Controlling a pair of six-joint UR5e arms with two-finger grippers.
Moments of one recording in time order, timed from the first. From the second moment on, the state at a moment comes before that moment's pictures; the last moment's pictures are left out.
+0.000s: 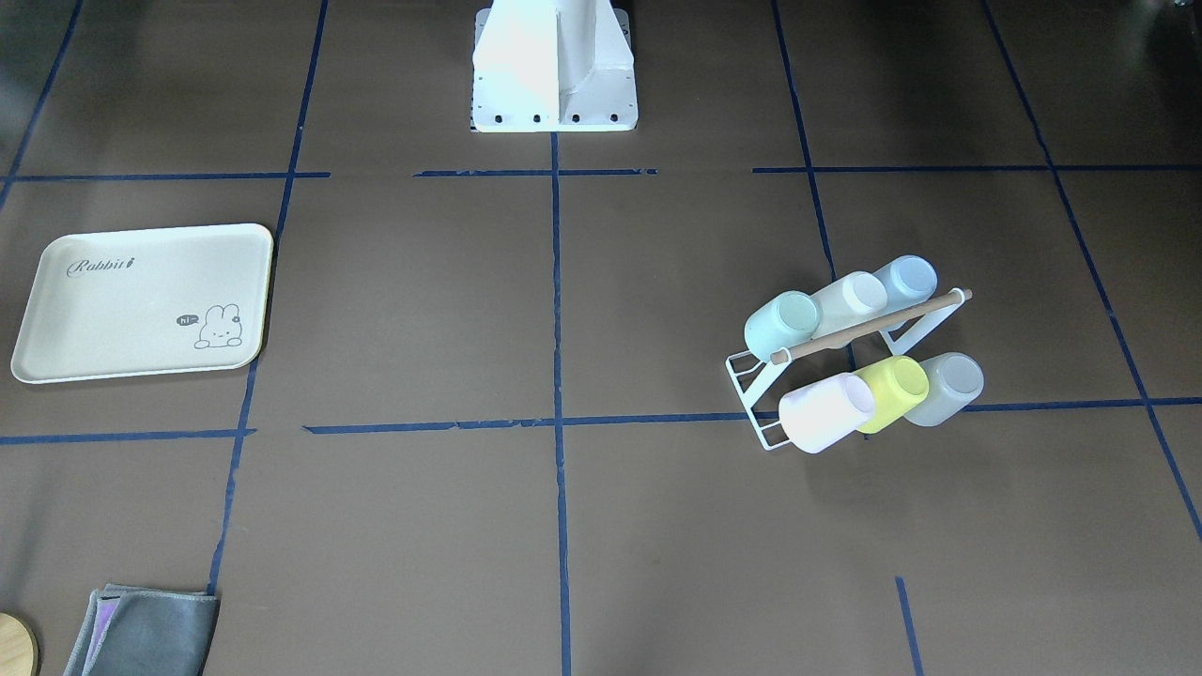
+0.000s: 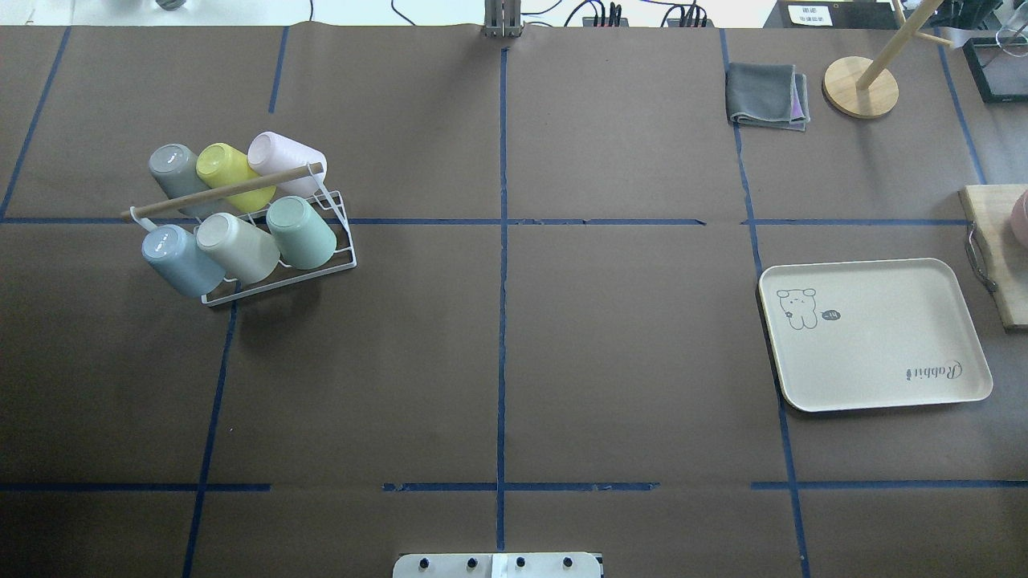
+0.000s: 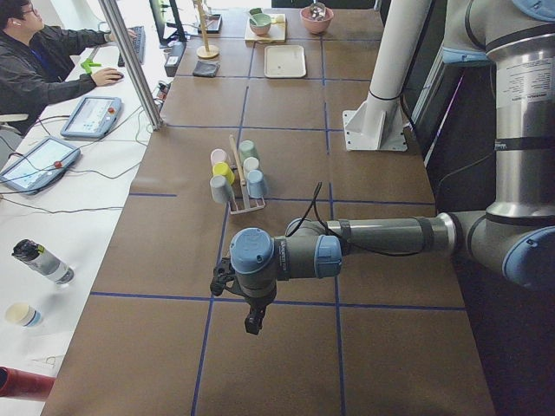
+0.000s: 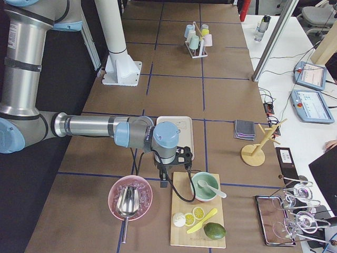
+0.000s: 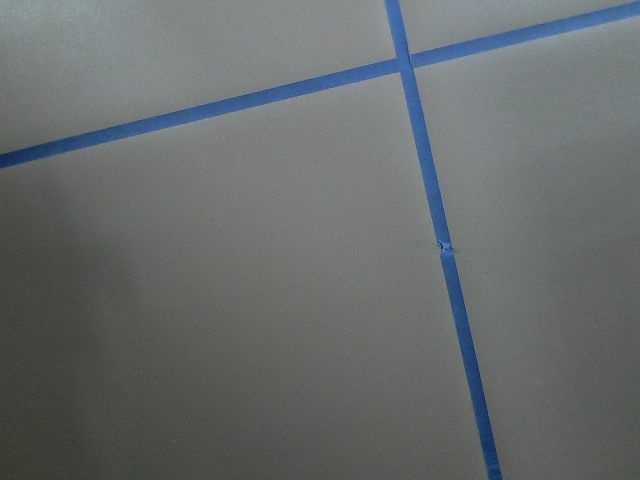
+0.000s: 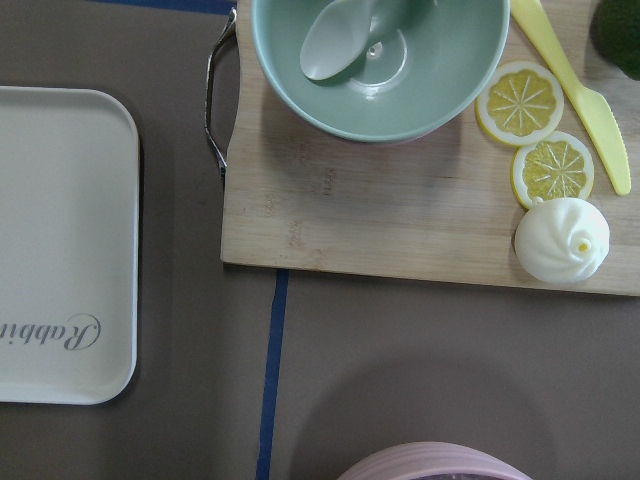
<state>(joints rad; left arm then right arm) -1.62 -1.45 -1.64 -1.56 -2.33 0.32 1.60 -1.81 1.84 -1.68 2.30 -0.17</state>
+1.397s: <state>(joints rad) -1.62 -1.45 -1.65 -1.56 -2.34 0.32 1.36 -1.80 1.64 -1.07 2.44 0.34</state>
